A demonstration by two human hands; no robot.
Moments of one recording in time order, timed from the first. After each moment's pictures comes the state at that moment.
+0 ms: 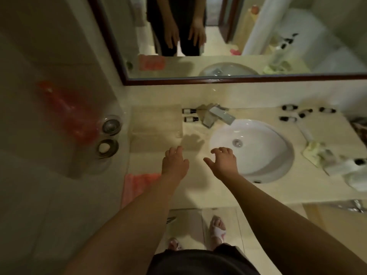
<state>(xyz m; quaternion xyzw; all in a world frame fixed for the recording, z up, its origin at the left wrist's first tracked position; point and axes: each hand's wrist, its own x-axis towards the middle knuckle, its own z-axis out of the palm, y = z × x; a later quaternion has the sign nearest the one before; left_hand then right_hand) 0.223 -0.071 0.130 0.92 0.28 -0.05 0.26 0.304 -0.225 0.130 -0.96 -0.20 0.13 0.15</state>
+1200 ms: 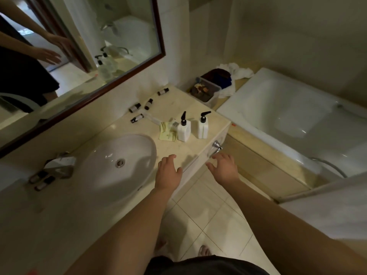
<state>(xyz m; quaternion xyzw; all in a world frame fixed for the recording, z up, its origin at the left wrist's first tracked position) 0.345 -0.556 0.147 0.95 -0.03 -0.11 0.28 0.312 -0.750 0.134 -0.95 0.17 0.06 0.25</state>
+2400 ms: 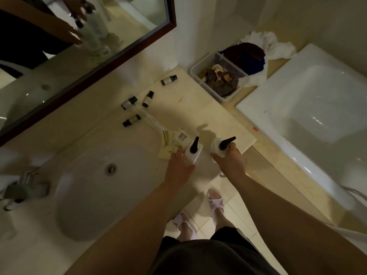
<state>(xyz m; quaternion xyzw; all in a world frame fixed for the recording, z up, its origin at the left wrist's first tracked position) 0.572 -0.606 0.048 0.91 0.06 -0.24 0.34 0.567 -0.791 0.048 -0.89 0.28 0.14 0.32</state>
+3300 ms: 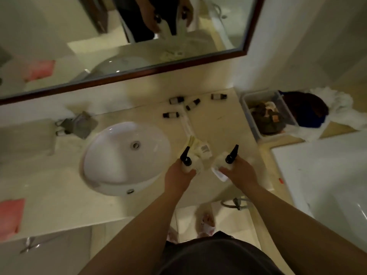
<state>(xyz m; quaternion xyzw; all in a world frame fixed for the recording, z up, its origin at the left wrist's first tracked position) 0.539 -0.623 0.101 0.86 0.33 -0.09 0.39 0.637 -0.817 0.075 -0.93 -0.08 0.25 0.26</state>
